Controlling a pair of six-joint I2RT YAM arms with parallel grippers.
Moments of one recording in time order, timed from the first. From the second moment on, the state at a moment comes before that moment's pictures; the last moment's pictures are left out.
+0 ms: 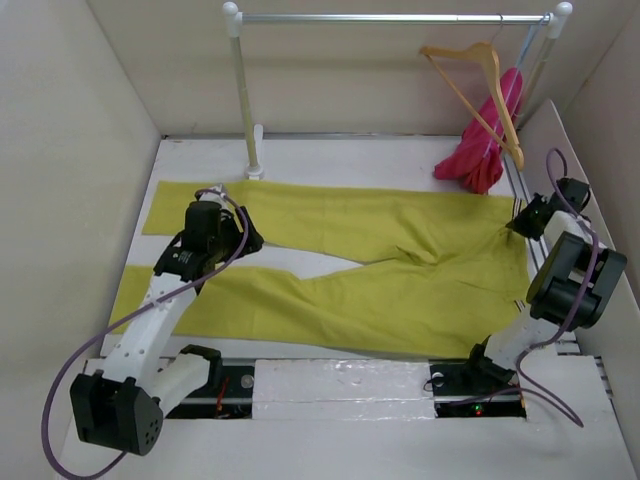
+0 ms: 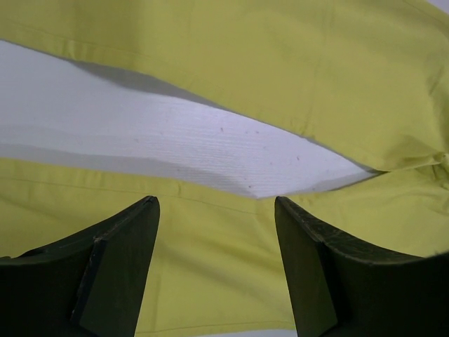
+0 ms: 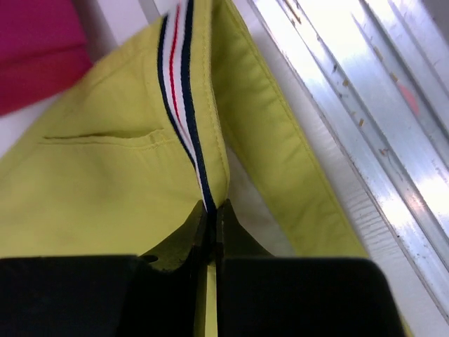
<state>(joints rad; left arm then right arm) -0.23 0.97 0.80 -0.52 0.06 -0.50 -0.53 1.71 1.09 -0.25 -0.23 0.30</state>
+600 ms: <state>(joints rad) -0.13 1.27 0.93 -0.70 -0.22 -0.61 -0.54 1.80 1.45 -0.32 -0.16 0.44</state>
